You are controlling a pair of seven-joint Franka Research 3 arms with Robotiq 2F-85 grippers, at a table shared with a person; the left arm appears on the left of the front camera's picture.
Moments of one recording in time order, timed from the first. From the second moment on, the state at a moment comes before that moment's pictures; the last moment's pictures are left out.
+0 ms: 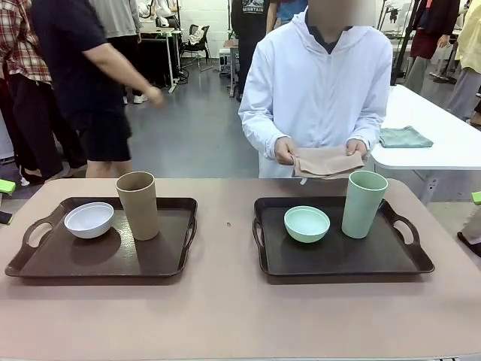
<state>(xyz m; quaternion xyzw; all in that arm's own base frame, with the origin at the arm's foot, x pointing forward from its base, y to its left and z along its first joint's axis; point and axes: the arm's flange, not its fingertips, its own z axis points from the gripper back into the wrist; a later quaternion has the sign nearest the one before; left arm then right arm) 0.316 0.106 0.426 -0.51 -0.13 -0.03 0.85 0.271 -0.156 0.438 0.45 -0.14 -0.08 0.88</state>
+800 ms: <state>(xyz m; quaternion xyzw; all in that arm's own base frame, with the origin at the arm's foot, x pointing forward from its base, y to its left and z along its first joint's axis) 0.316 0.106 0.426 -0.51 -0.13 -0.03 0.85 0.270 -0.156 0.438 0.45 -0.14 -0.08 0.88</state>
